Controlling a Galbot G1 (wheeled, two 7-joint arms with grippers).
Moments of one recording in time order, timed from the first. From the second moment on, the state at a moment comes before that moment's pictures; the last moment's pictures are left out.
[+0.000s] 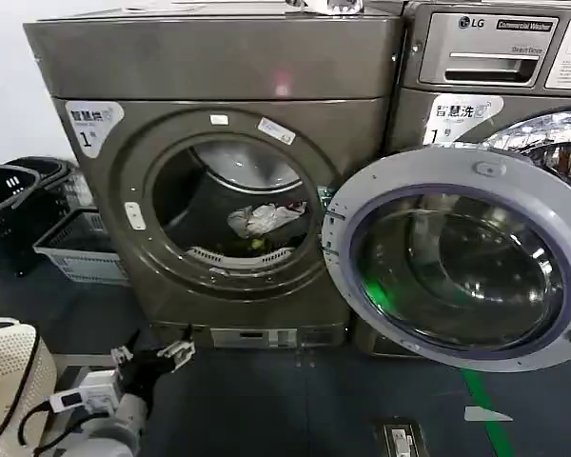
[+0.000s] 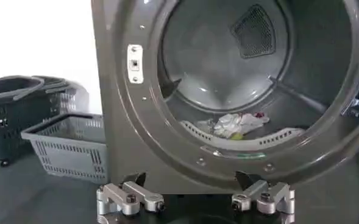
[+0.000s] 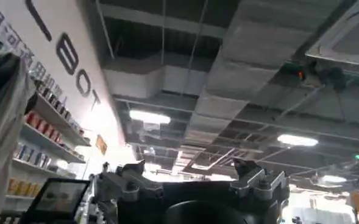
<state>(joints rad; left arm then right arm) 1.42 -1.48 -0.59 -2.37 -0.16 0.74 -0.14 -1.63 1.03 2.45 1.57 0.33 -0.09 0.01</state>
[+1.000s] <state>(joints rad) 1.41 -1.48 -0.57 -2.35 -0.11 0.74 -0.11 -1.63 1.04 2.45 1.57 0.36 -0.08 0.02</state>
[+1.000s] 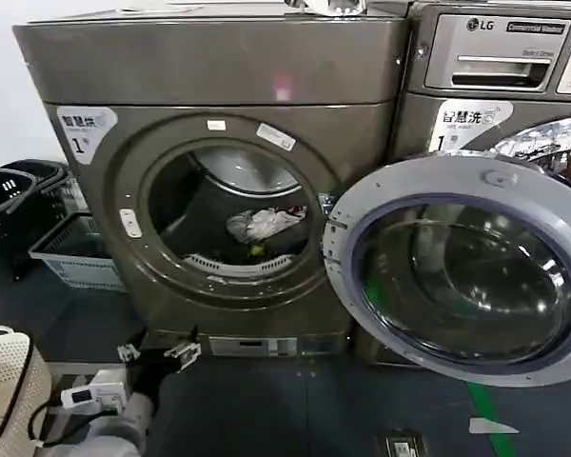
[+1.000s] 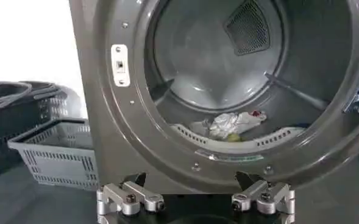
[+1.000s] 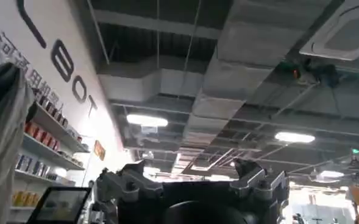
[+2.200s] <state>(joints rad) 1.40 -1.47 -0.56 -2.36 -0.08 0.74 -0.09 -1.63 1.04 2.45 1.58 0.36 -0.09 0.03</state>
